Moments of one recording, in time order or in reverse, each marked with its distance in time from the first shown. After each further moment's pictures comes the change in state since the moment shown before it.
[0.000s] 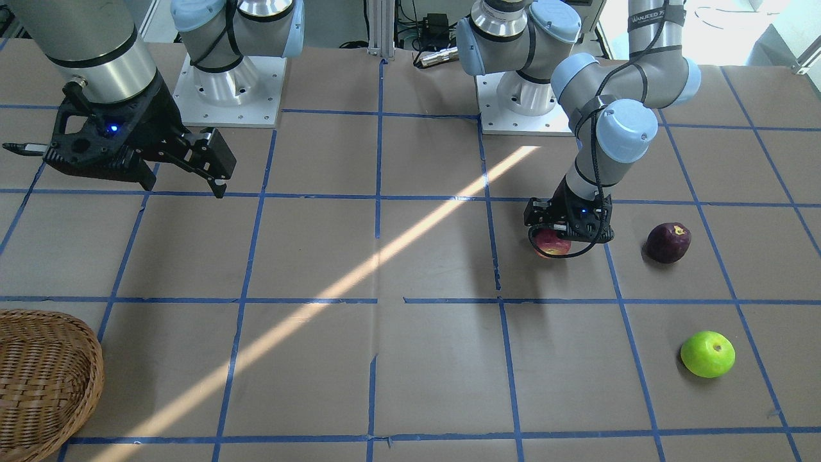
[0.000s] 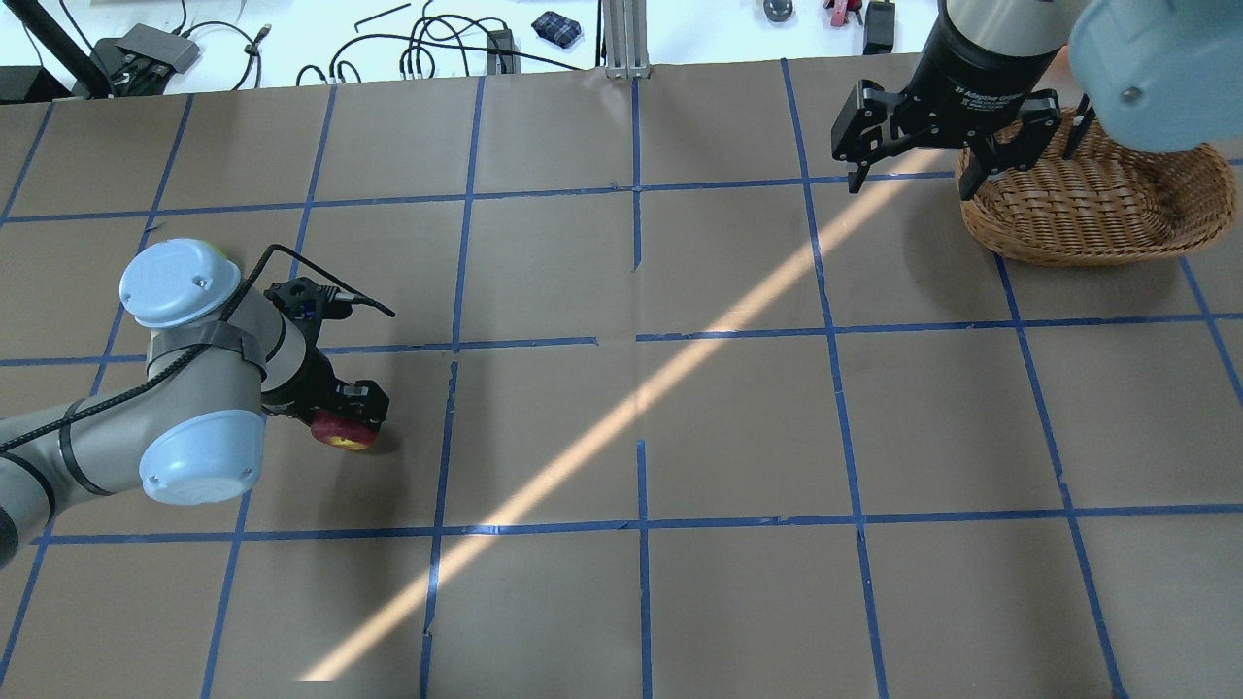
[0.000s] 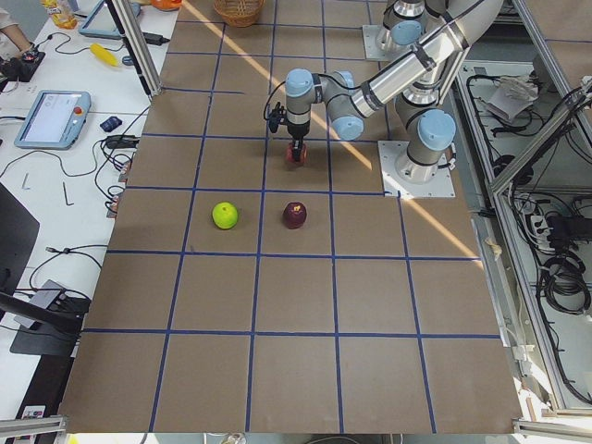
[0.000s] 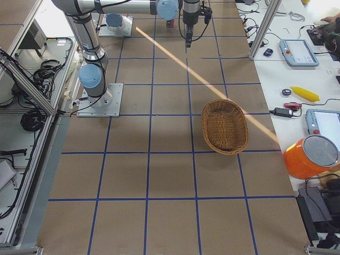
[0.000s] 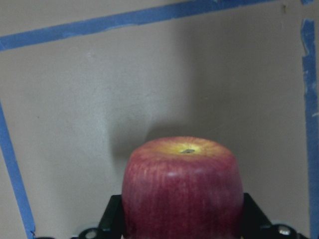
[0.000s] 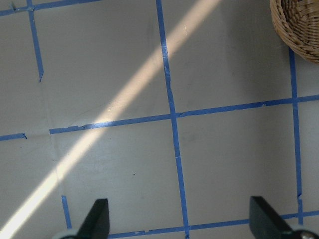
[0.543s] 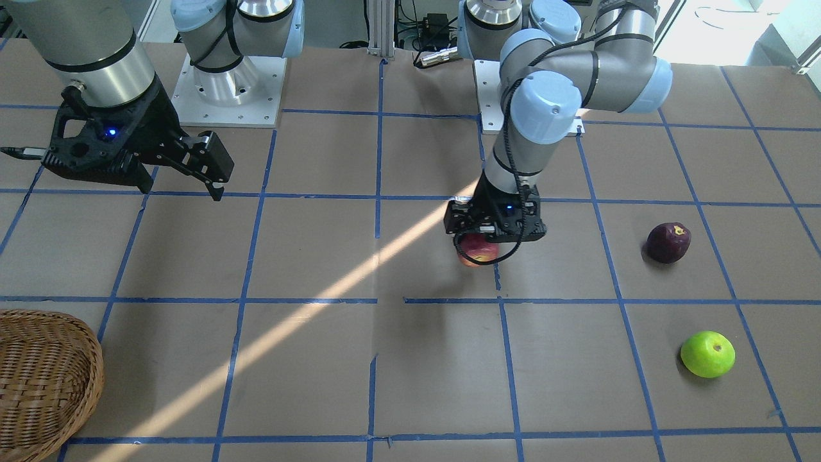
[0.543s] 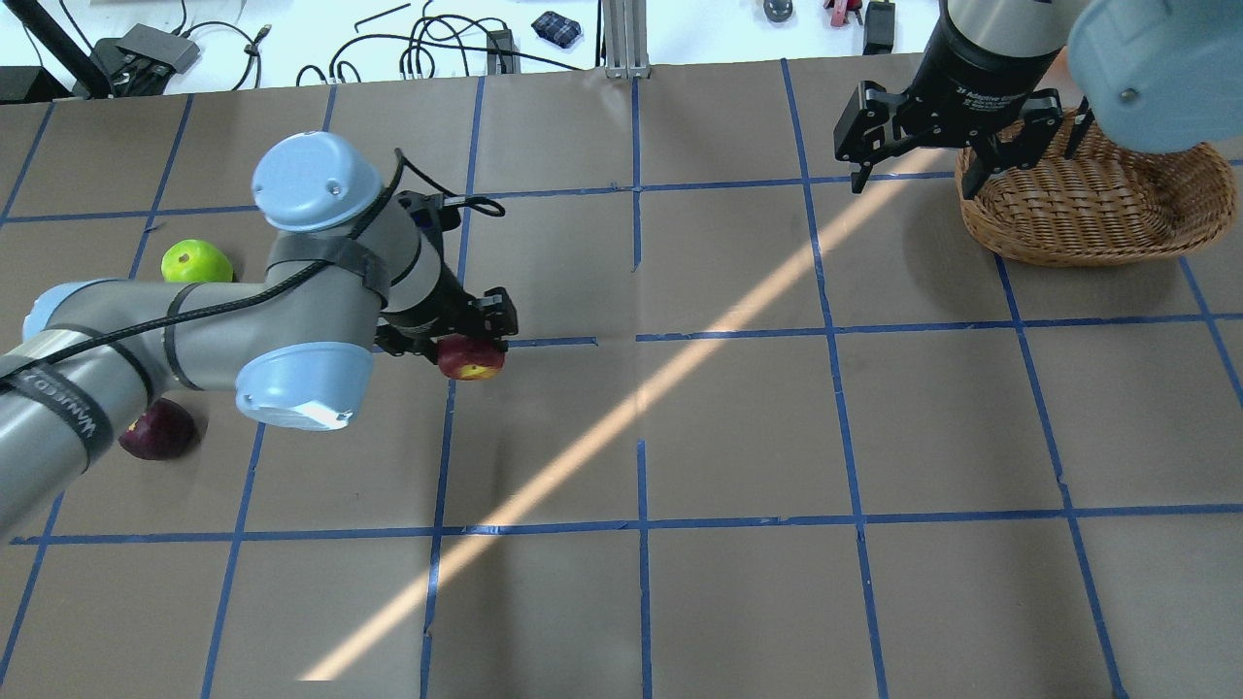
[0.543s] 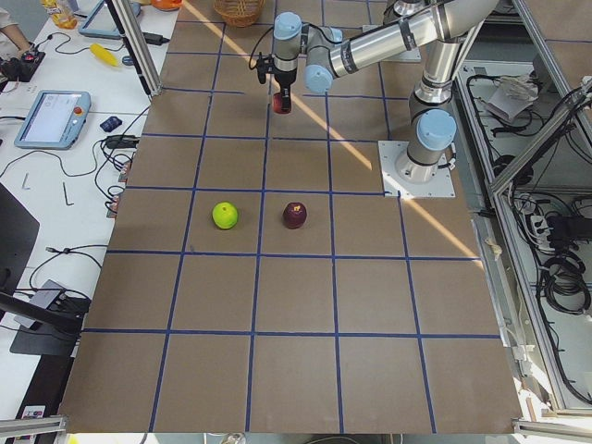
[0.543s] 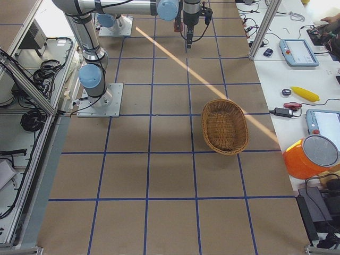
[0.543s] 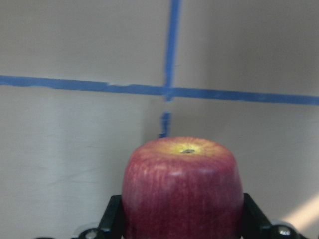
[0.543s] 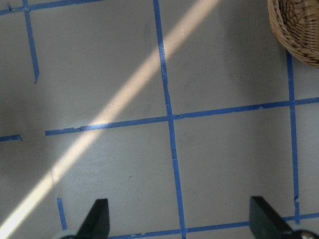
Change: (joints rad) left arm -0.354 -0.077 0.246 -0.079 -0.098 -0.547; right arm -0.002 0.009 0.003 -0.009 -0.010 -0.008
